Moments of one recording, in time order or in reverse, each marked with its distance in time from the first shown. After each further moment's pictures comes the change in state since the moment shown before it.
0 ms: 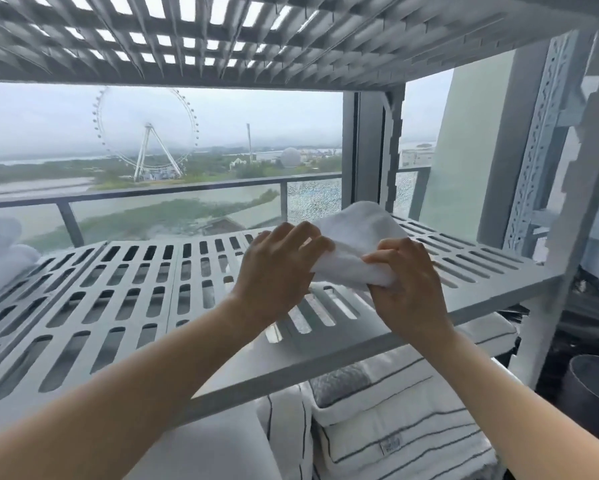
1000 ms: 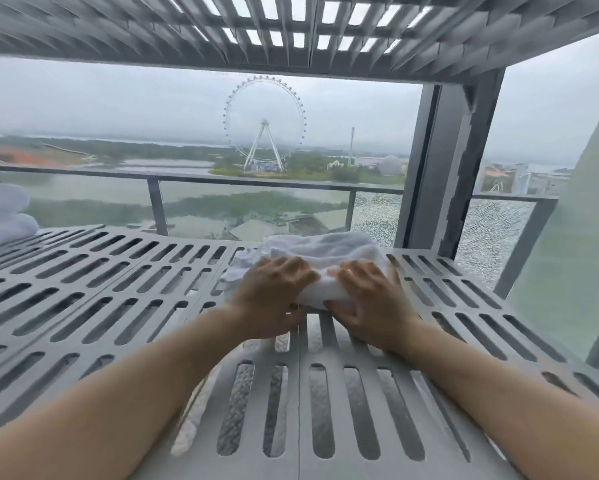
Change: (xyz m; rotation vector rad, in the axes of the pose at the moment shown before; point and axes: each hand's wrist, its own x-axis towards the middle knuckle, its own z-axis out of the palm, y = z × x) left_hand 0.072 -0.035 0.190 0.201 -0.529 -0.276; right_hand 0.063 0.215 0.132 -0.059 -0.762 -0.238
